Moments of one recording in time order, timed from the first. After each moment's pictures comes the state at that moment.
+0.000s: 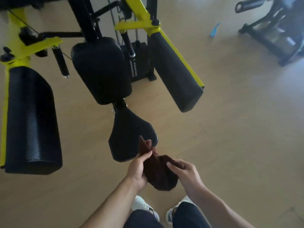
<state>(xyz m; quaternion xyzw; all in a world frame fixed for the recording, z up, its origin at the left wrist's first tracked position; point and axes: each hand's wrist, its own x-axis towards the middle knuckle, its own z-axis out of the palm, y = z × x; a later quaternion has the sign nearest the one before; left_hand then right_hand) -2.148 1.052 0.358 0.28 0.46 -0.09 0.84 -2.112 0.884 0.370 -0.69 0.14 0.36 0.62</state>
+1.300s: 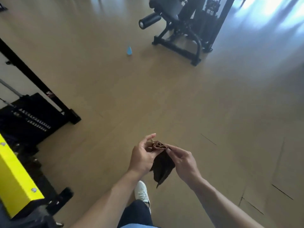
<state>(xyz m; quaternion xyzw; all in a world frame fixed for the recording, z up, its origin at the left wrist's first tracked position) -1.710 0.671 0.400 0.72 0.12 -0.13 0.68 -1.742 0.516 0.425 -0.77 0.15 0.12 0.61</state>
